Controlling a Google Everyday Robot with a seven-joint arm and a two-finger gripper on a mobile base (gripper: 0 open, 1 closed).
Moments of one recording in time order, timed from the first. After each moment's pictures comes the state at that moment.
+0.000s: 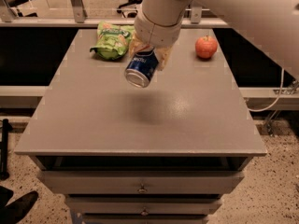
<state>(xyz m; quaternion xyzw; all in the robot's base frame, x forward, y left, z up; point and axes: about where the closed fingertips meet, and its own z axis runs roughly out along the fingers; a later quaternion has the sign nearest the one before) 0.581 -0.014 0.939 -0.96 0.19 -0.17 0.13</state>
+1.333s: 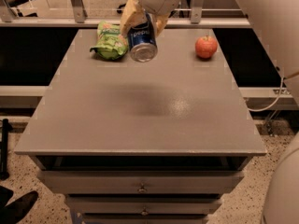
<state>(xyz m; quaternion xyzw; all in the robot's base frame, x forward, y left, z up) 0.617 0.011 0.993 -0.96 -0.11 -0.16 0.20</state>
